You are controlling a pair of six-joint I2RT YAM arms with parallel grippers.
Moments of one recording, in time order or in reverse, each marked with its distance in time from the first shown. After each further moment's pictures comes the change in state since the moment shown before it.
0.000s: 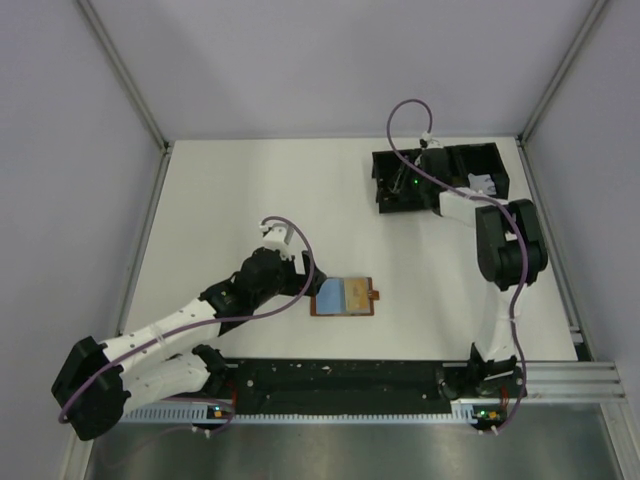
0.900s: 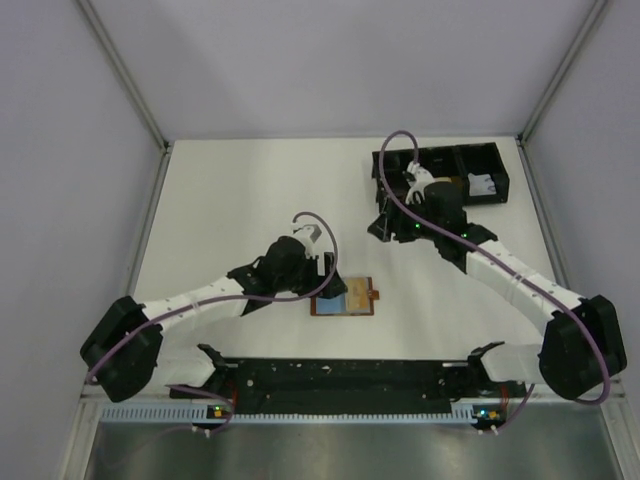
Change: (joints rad) left arm 0.001 0.267 0.114 0.019 0.299 -0.087; right arm 0.222 -0.728 -0.391 -0.290 -0.090 -0.092
